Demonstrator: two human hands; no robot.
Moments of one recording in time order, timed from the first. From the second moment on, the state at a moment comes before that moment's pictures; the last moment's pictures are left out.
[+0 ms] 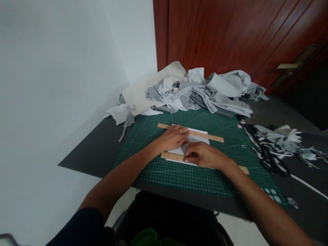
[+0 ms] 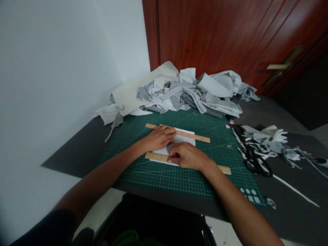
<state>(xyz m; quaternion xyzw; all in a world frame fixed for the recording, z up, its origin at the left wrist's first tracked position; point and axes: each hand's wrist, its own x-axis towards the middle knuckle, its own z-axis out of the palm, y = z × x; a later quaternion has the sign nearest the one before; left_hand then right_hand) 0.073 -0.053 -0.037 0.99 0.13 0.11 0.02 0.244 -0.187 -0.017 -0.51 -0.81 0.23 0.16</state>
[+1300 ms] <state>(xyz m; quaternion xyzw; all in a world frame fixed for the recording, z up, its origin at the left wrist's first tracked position) 0.079 -0.050 -0.043 0.99 0.10 0.13 0.02 0.250 -0.190 -0.003 -0.51 -0.77 0.36 0.11</state>
